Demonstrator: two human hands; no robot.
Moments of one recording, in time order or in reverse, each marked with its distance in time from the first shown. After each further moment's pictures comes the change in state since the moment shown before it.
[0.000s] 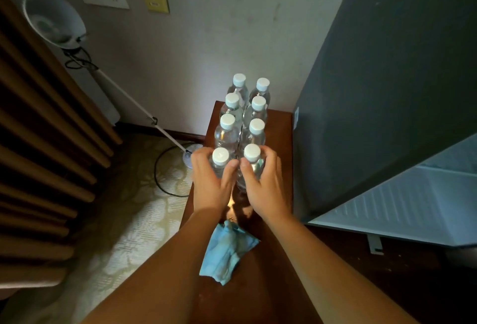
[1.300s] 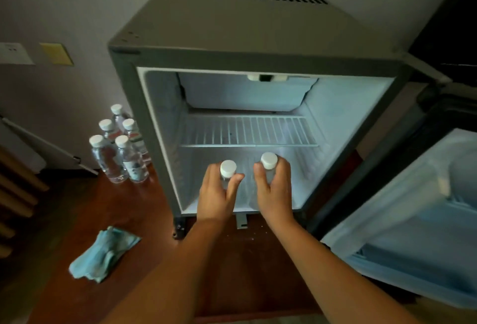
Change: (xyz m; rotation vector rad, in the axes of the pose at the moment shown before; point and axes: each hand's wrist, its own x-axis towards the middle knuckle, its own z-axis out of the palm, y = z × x) left_hand -0.170 0.224 0.183 -0.123 -0.282 0.171; right_hand -0.064 0.098 -0.316 0.125 0.403 -0.182
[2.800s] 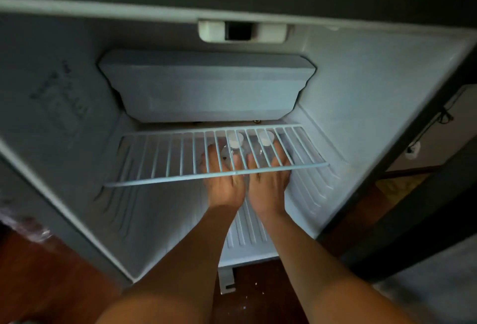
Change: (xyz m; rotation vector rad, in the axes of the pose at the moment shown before) left_hand 0.118 -0.058 0.124 0.297 -0.022 0.087; right_hand 0.113 0.099 0.050 -0.205 0.253 0.001
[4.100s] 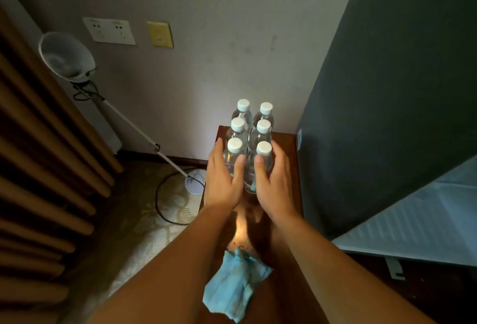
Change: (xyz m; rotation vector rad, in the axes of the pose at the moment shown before) left_hand -0.019 -0.272 -0.301 -0.141 0.129 -0.261; right_hand -0.198 -0.215 0.227 0.108 -0.540 0.102
